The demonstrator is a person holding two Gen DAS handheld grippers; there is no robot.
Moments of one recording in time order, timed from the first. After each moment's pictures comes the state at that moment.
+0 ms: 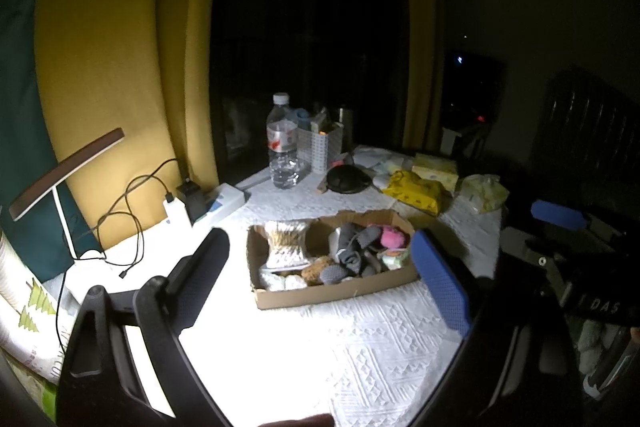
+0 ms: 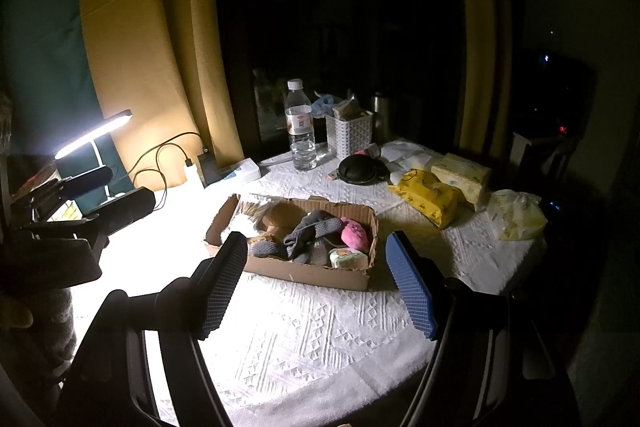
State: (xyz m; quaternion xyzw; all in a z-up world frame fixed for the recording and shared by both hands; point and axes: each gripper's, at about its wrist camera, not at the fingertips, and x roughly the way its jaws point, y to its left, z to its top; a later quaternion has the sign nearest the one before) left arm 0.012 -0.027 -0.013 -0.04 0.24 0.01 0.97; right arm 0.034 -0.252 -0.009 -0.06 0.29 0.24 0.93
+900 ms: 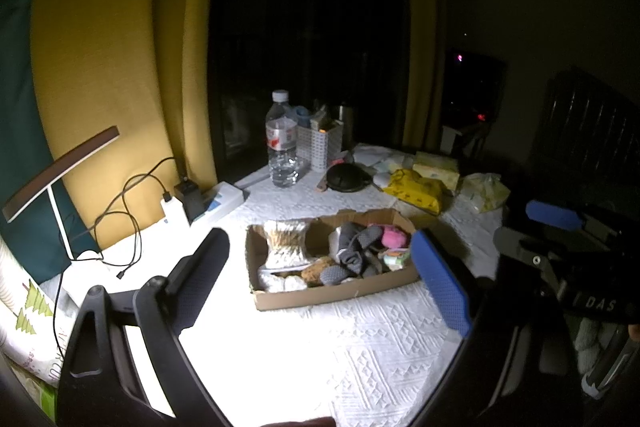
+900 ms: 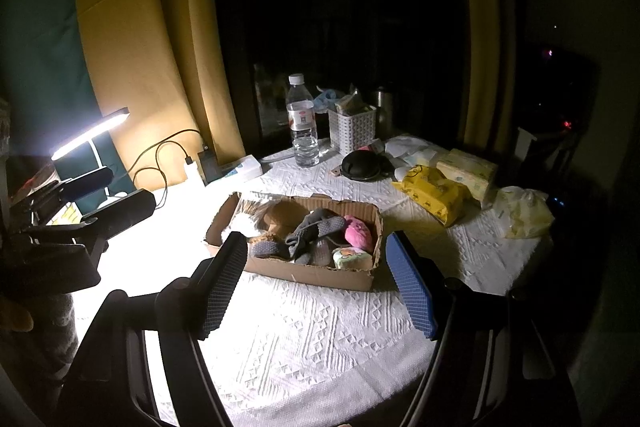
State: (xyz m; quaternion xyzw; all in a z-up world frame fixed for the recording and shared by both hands) left arm 0.016 -0.024 -0.016 -0.04 0.24 0.01 0.97; right arm 0.042 -0.250 -0.016 -0.06 0.29 0.24 0.92
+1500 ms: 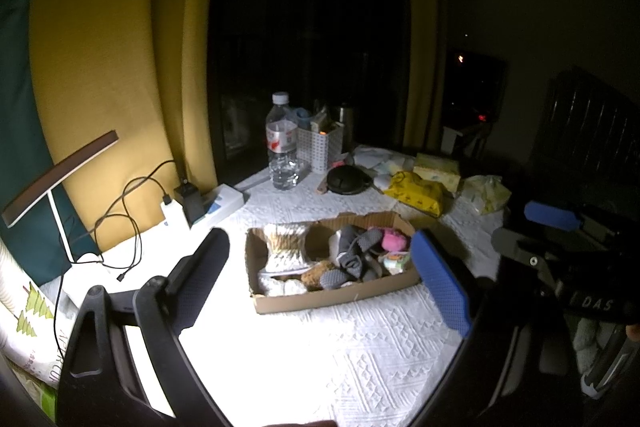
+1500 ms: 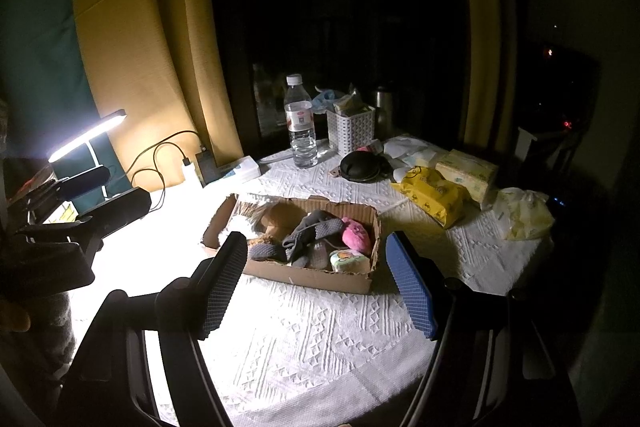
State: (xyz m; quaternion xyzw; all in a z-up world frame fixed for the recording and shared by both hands) left arm 0.018 -0.024 -0.016 -0.04 0.24 0.01 0.97; right arm 0.046 -0.251 -0.015 -0.06 0.29 0.24 0.92
